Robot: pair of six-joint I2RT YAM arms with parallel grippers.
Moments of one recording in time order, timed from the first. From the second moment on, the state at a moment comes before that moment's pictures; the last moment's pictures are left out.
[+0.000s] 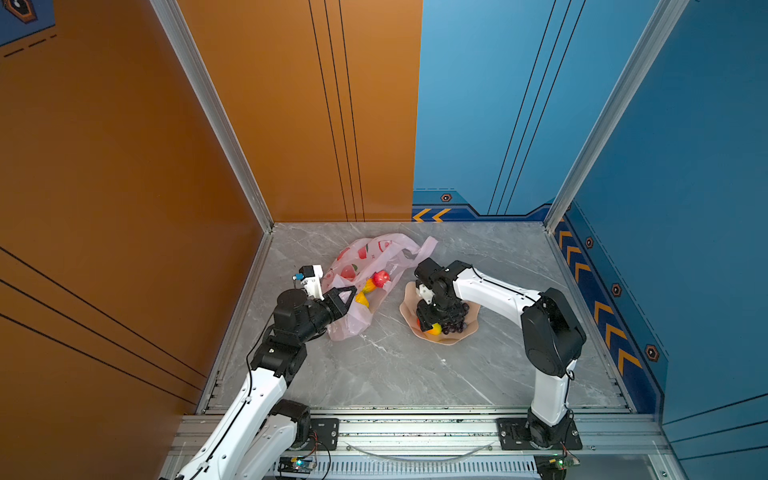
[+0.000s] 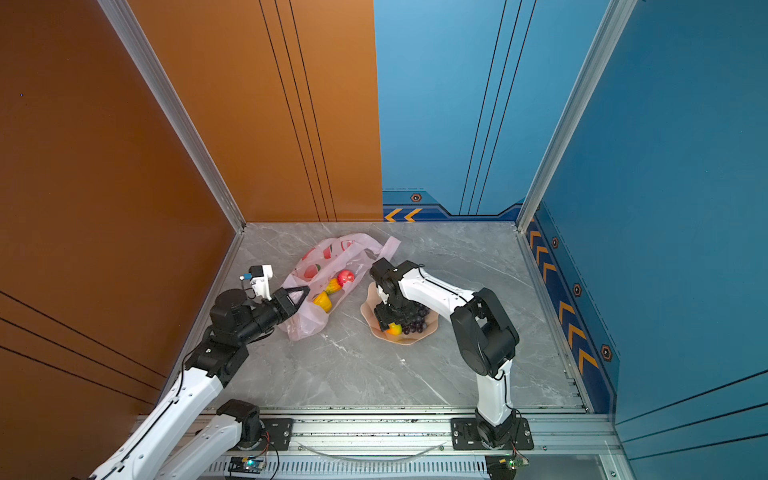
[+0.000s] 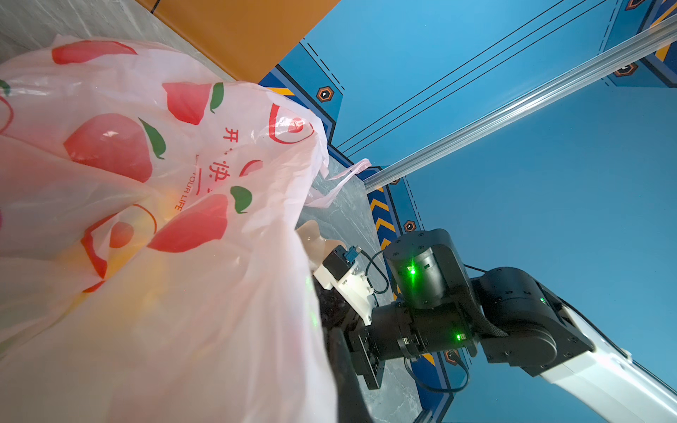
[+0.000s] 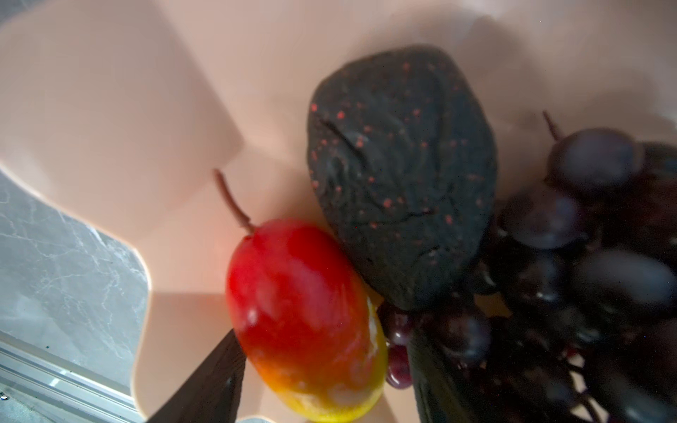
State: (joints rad) left arm -0.24 0.77 0.56 -0.04 0.39 -0.89; right arm 0.68 1.92 1.47 -1.03 -0.11 0.23
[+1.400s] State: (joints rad) left arm -0.23 0.77 0.56 -0.03 0.39 -0.91; right arm 0.55 1.68 1.43 -0.97 -0.28 0.33
